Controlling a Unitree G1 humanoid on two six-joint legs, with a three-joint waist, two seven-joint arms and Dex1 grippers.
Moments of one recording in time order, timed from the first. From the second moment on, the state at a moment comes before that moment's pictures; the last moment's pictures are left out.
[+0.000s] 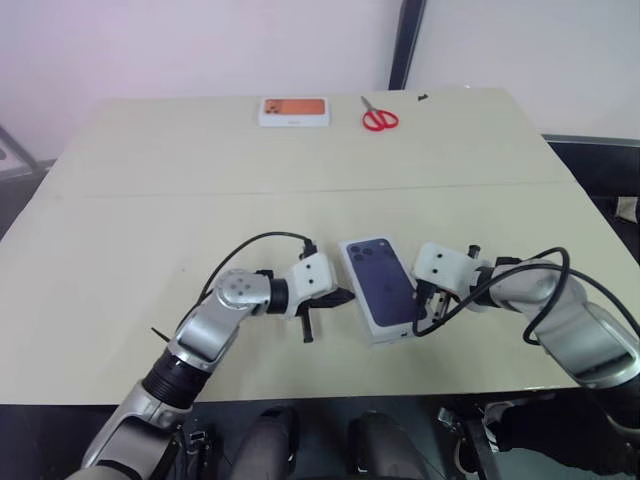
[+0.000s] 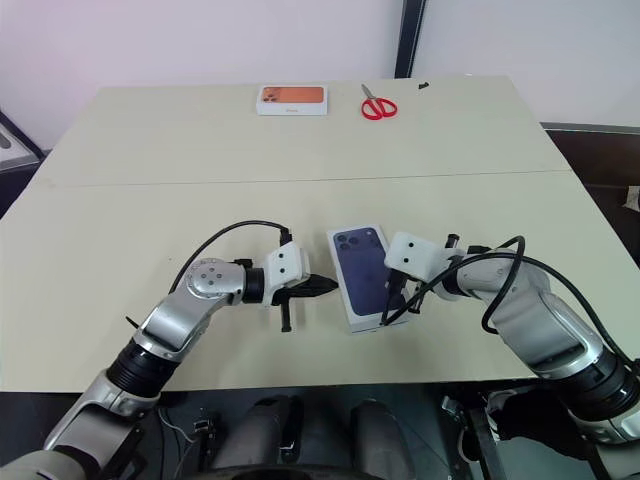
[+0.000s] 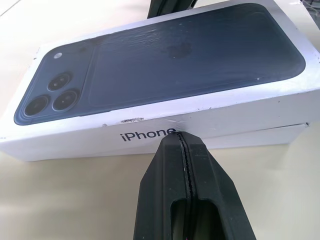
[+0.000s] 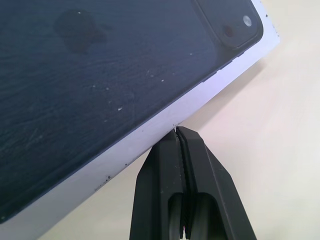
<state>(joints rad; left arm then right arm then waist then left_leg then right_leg) -0.43 0.41 -0.38 -0.12 -0.10 0.34 -0.96 -0.37 -0.96 0.29 -0.48 0.02 0.80 0.81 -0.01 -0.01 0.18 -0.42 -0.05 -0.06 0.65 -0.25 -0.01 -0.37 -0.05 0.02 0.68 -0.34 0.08</state>
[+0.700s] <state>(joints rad) -0.42 0.40 -0.31 -0.12 -0.13 0.34 -0.94 -0.30 -1.04 0.10 -0.49 0.07 0.71 0.90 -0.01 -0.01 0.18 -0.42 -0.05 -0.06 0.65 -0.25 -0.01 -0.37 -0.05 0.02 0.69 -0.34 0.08</state>
